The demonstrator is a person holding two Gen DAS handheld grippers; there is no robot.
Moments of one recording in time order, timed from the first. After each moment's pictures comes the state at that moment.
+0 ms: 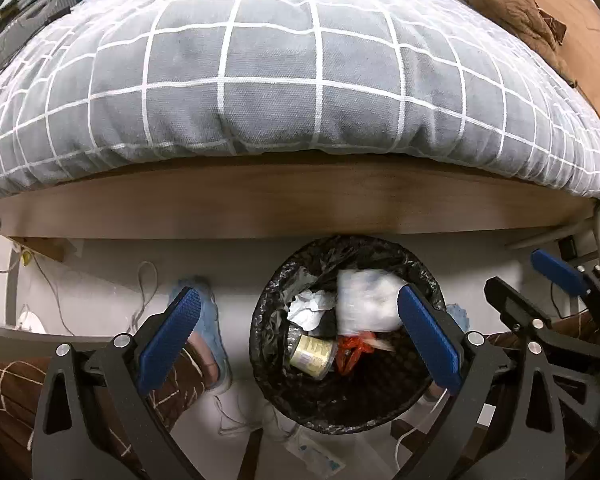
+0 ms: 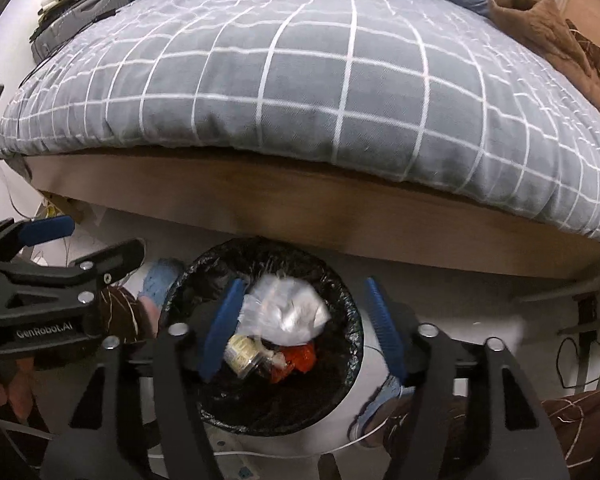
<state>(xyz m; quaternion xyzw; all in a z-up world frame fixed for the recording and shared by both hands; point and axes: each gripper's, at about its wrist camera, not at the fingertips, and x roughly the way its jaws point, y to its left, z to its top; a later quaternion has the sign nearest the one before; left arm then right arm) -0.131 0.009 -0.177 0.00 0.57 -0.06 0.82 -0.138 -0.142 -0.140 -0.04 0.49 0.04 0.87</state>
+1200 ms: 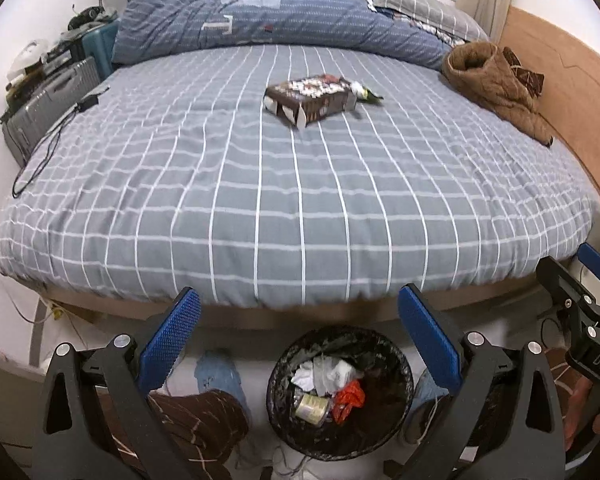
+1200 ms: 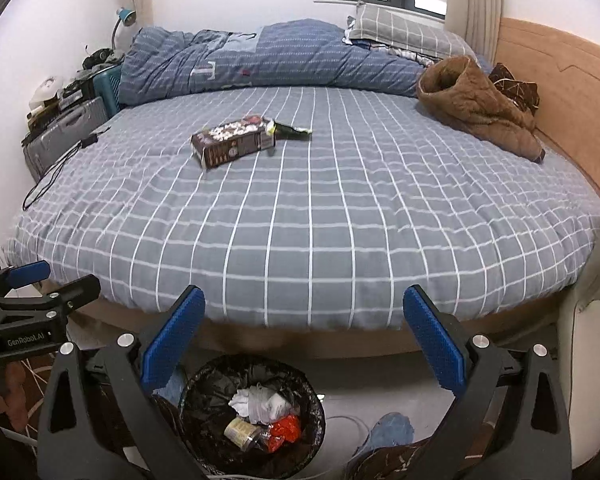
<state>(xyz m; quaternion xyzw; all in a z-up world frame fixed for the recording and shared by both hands) -0.114 0.007 -0.009 0.01 0.47 -0.06 0.88 -0.148 -0.210 0.029 0.01 0.34 -0.01 0.94</state>
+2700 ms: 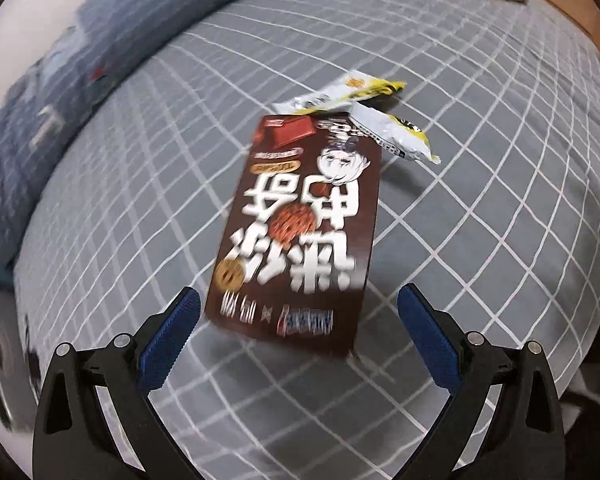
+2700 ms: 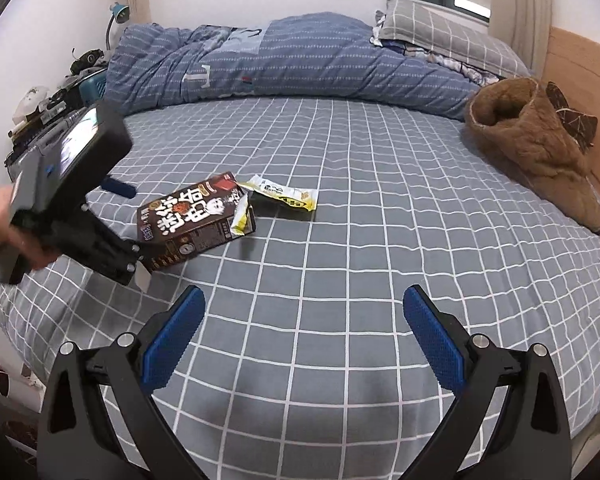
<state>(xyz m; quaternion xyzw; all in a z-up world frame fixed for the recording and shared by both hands) 0.248 -0.072 -0.081 0.31 0.52 -0.25 0.75 0.095 -0.244 0.034 0.00 0.36 0.04 0.93</state>
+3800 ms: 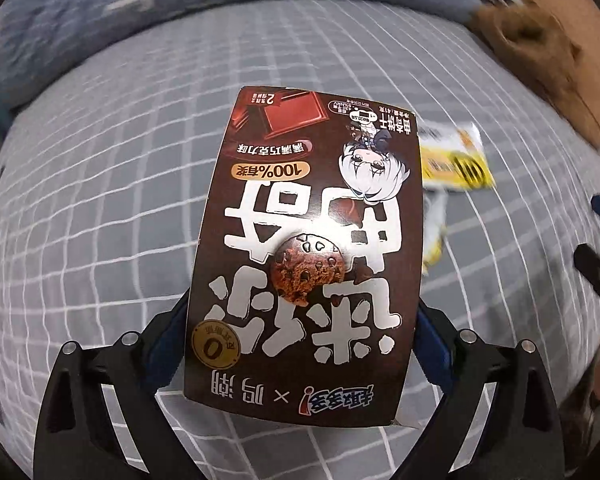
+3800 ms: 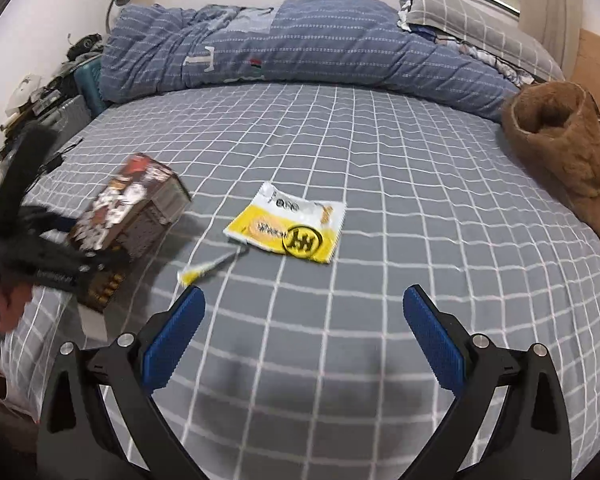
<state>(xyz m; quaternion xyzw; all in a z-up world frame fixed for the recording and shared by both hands) 0.287 -0.030 -0.105 0.07 0.54 -0.12 0.83 0.202 -0.206 0.012 -0.01 0.39 0.05 0.92</state>
